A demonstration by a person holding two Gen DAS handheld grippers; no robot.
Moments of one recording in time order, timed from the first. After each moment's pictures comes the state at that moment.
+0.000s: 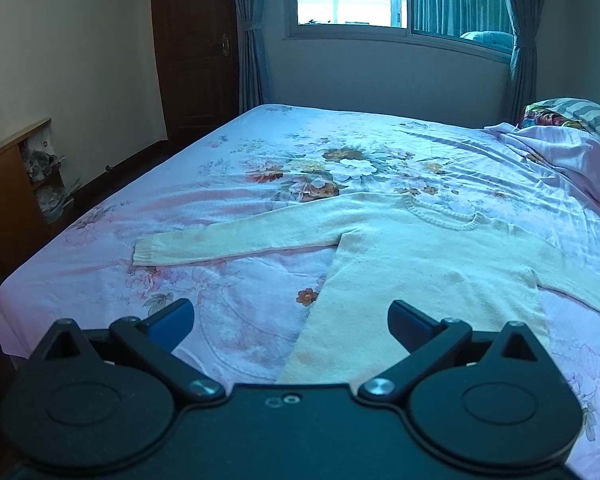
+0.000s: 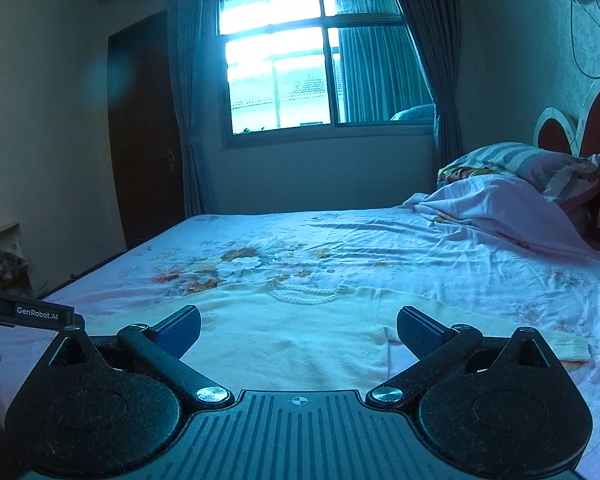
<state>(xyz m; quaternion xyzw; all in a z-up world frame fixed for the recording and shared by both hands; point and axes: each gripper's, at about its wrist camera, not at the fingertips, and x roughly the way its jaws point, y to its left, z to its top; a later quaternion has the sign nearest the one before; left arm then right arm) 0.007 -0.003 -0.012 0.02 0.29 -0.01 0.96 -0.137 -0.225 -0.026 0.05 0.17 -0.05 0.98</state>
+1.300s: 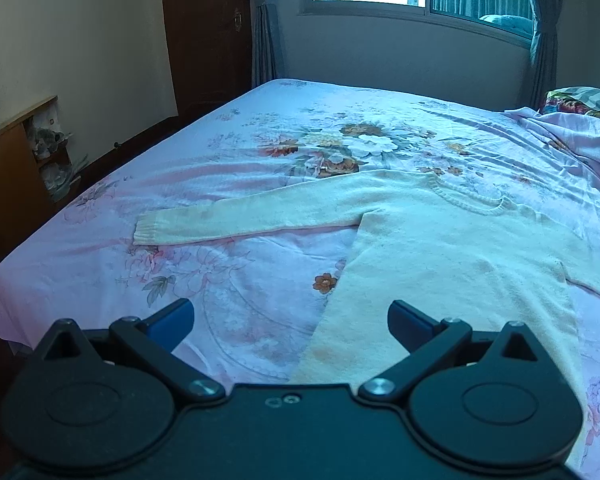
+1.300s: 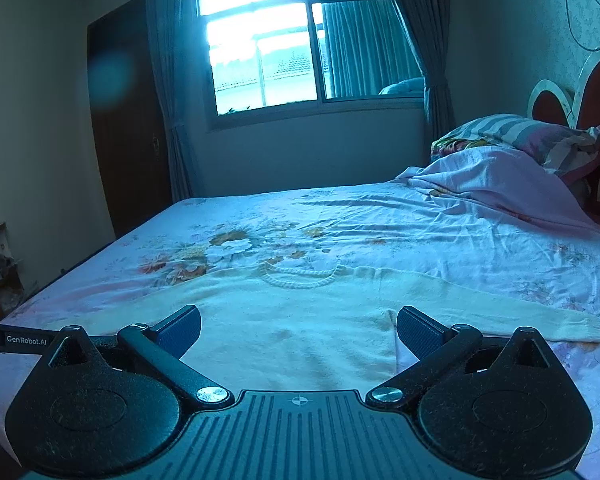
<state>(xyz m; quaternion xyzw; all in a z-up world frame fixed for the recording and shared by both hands) 0.045 0.004 -0.043 0.02 0.35 0.01 0.93 -0.101 -0.234 -0.041 0.07 0.18 -0.07 0.98</state>
